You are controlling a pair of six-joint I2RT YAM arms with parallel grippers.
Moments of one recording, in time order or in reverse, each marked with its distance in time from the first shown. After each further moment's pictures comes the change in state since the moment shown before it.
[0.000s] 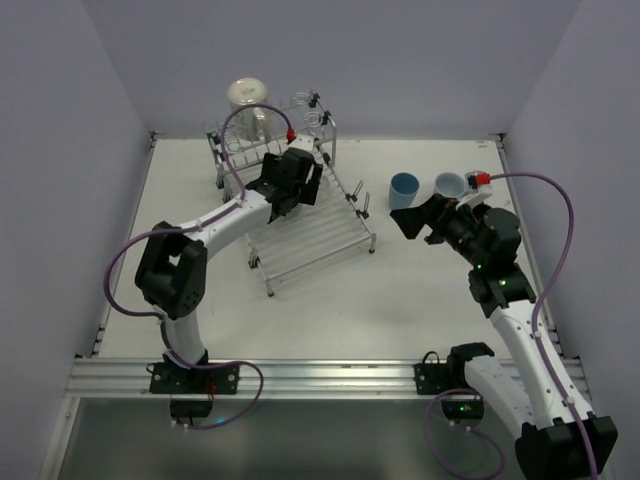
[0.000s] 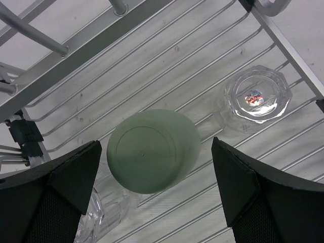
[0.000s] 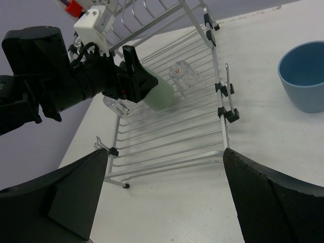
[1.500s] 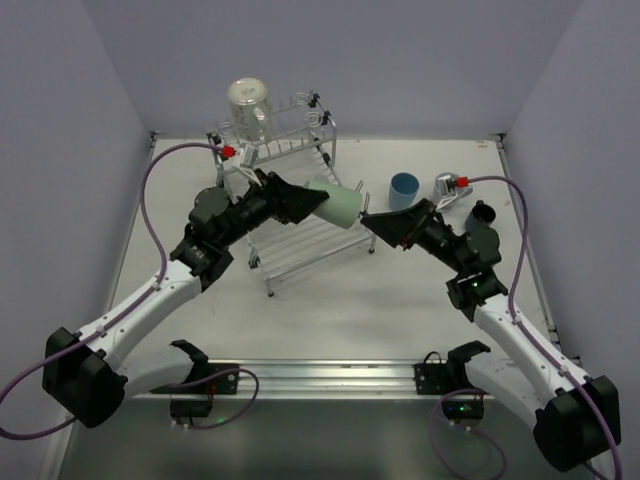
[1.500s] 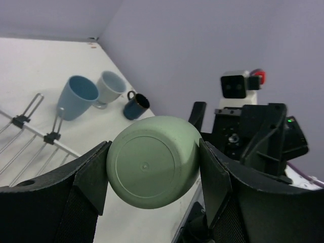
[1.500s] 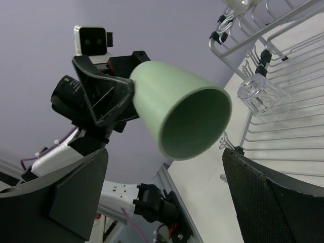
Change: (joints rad) left arm 0.016 -0.715 -0.554 0.601 0.786 -0.593; right arm 0.202 0.078 -0.162 0.632 -0.172 0.510
